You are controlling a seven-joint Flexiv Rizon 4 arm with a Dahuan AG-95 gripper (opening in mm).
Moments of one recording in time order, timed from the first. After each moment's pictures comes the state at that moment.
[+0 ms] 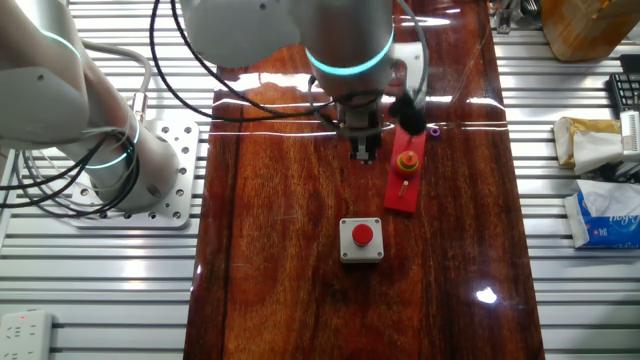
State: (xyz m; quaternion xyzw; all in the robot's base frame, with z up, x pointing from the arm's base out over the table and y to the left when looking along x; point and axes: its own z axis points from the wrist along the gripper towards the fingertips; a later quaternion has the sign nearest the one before) arm 0.443 0.007 0.102 0.04 0.99 0.07 0.09
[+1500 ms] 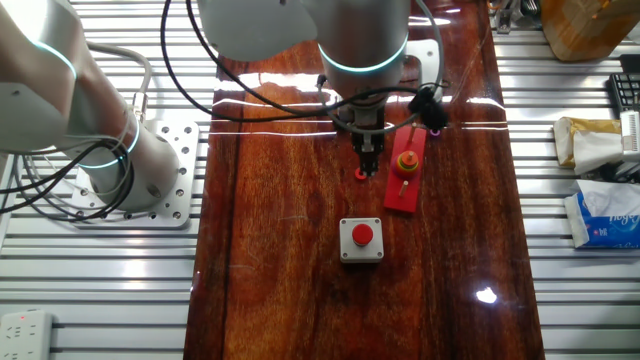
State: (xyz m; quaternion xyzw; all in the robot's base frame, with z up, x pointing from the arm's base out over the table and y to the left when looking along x) arm 0.443 0.006 0.102 0.01 1.00 0.02 0.07
